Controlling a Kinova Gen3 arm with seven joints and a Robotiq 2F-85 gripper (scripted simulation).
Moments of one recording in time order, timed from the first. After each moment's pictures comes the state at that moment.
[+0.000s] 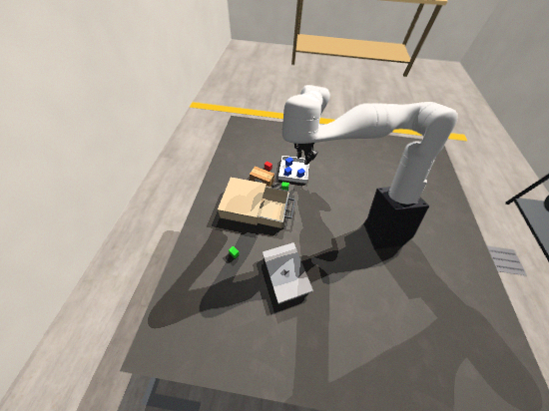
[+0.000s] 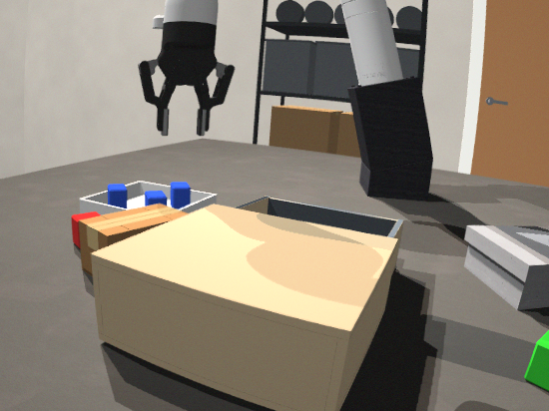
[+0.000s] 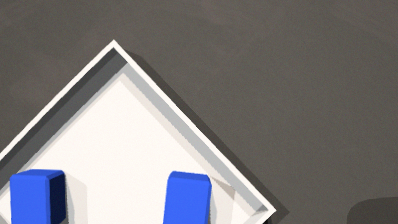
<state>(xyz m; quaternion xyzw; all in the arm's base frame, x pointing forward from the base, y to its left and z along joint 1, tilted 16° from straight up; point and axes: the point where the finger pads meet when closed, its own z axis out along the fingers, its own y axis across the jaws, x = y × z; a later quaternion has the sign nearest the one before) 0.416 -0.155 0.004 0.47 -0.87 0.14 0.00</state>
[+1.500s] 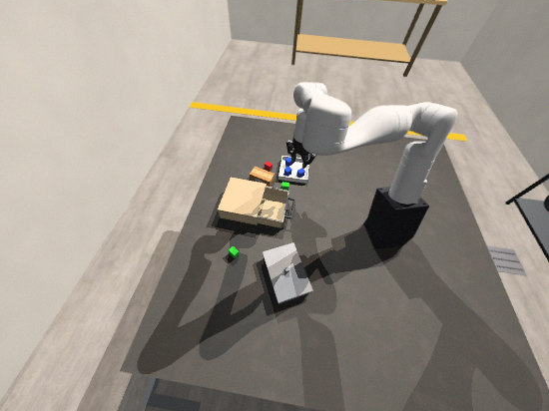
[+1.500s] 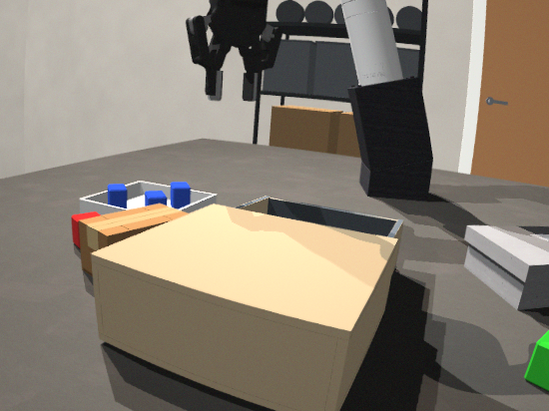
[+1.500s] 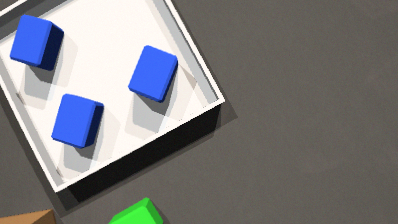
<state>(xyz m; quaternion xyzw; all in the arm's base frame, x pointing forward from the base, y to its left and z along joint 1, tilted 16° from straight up) 0.412 -0.059 0.035 0.58 -0.80 0.13 0.02</state>
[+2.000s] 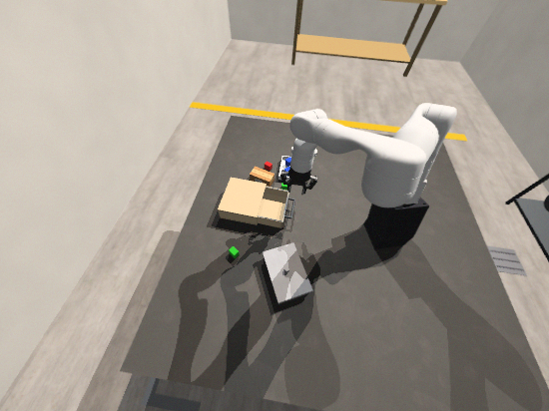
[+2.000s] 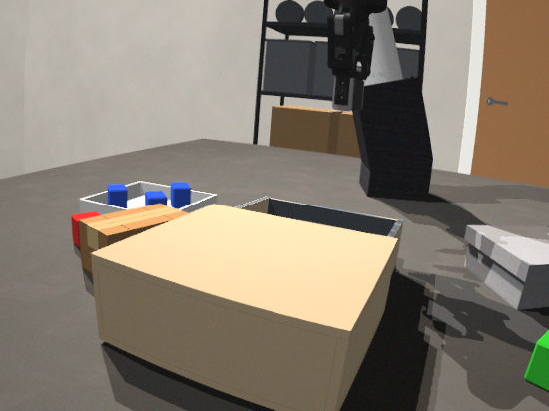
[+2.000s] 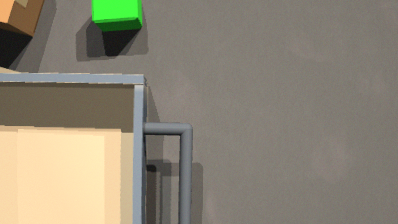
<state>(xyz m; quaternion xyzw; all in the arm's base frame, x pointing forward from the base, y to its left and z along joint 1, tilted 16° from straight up) 0.383 0.081 -0.004 0.75 -0.65 0.13 0.05</state>
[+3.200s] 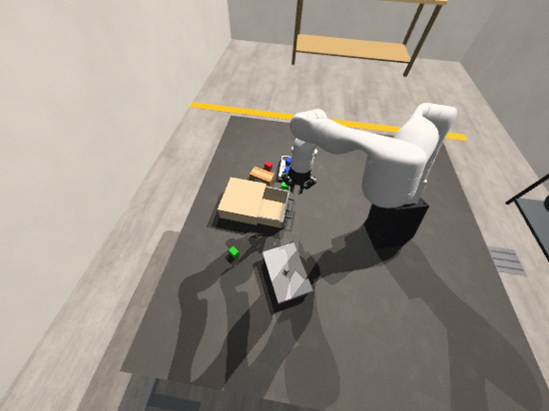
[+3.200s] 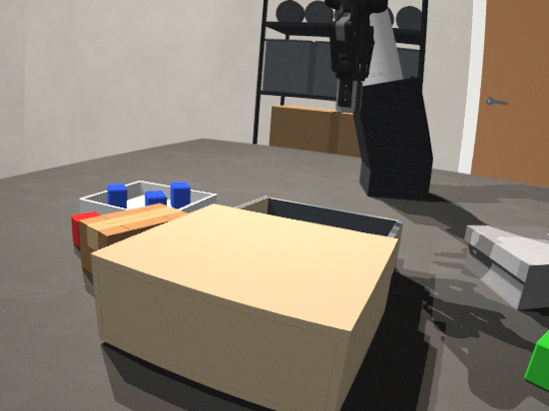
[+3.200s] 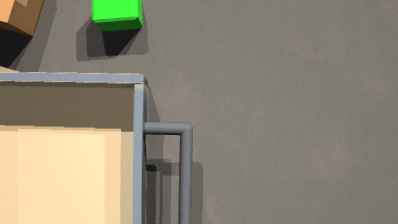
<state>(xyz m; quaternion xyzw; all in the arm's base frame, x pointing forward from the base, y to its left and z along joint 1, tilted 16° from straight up) 0.383 0.081 -0.004 0.75 -0.65 0.13 0.05</state>
